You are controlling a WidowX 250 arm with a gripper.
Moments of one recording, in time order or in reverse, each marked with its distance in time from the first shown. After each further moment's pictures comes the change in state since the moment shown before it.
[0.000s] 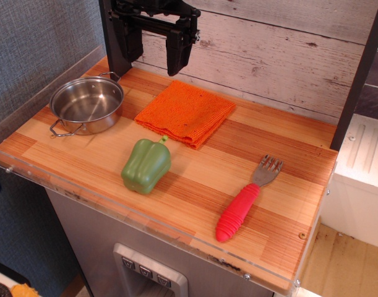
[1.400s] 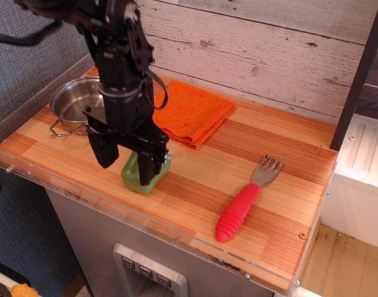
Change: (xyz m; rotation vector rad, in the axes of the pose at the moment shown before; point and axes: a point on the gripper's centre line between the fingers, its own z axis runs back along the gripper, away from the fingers) arm -0.075 -0.005 -0.093 0.003 0.040 -0.005
